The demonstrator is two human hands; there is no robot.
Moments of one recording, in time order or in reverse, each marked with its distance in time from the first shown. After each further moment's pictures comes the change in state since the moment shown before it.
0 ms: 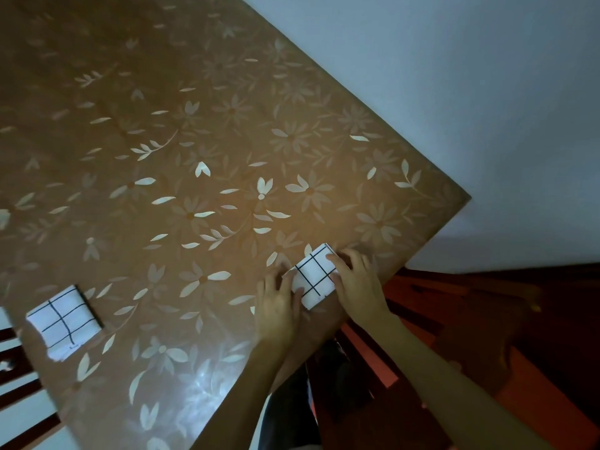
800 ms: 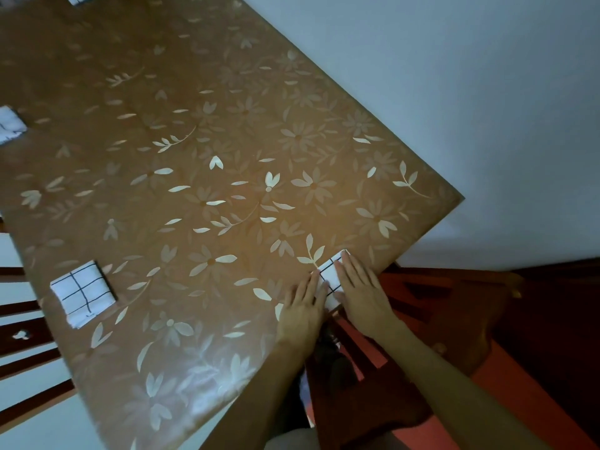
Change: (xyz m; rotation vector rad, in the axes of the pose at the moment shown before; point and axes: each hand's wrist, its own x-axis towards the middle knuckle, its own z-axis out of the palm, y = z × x) left_hand -0.045 0.027 0.023 0.360 -0.323 0.252; right_hand -0.047 0.023 0.004 -0.264 -0.238 -0.167
